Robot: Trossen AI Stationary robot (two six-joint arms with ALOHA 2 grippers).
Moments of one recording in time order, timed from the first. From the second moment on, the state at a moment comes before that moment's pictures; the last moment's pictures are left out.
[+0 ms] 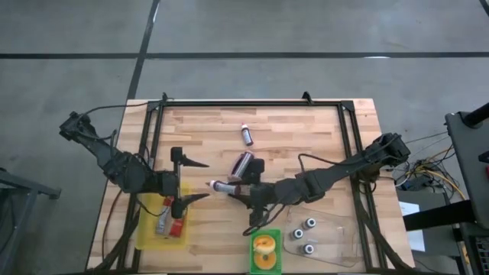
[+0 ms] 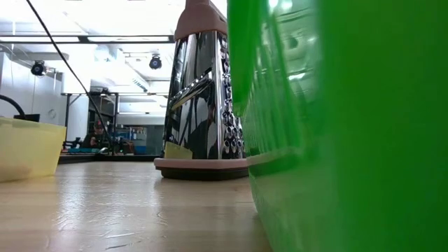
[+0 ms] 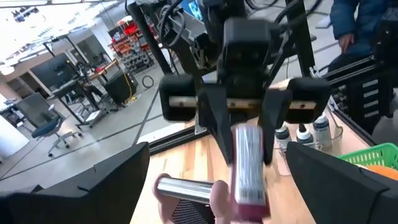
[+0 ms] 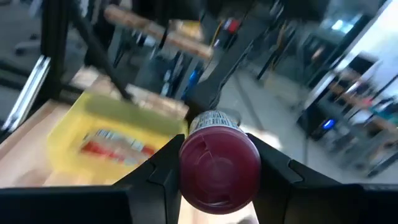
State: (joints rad) left arm -0.64 1.06 1.04 -0.19 -0.70 0.29; right arm 0.39 1.72 1.36 0.17 0.51 -0.28
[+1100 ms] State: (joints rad) left arm -0.44 1.11 0.61 0.98 -0.11 0.49; right arm 0.36 1.84 1.02 1.57 0.11 -0.60
